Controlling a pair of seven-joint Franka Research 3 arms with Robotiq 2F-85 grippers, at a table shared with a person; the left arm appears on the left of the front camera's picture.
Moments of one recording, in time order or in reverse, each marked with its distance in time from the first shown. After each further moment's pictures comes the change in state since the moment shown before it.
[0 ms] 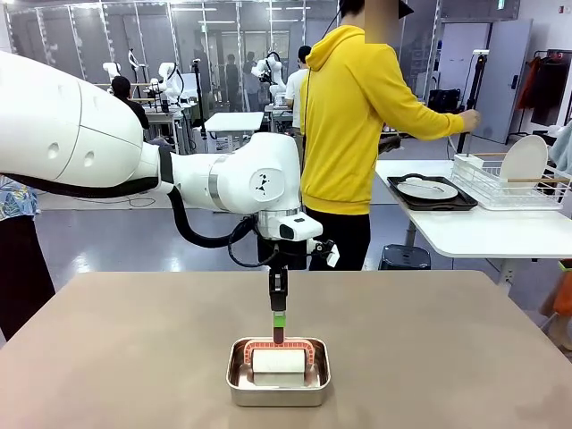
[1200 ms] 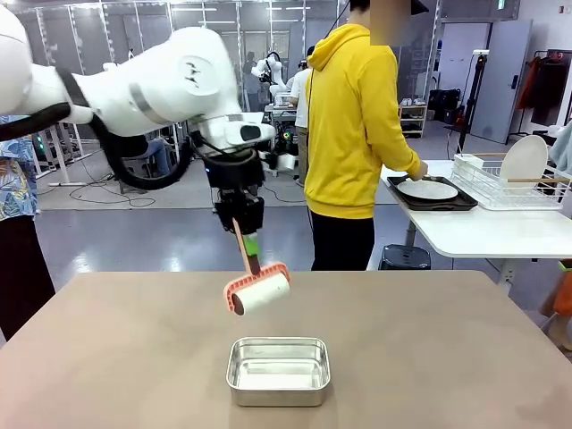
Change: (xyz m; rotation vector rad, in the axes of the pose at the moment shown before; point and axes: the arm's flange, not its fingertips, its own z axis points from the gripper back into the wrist) left arm -0.096 -0.033 0.157 -0.060 -0.222 0.763; right arm 0.000 0.000 0.000 0.000 -0.001 0.000
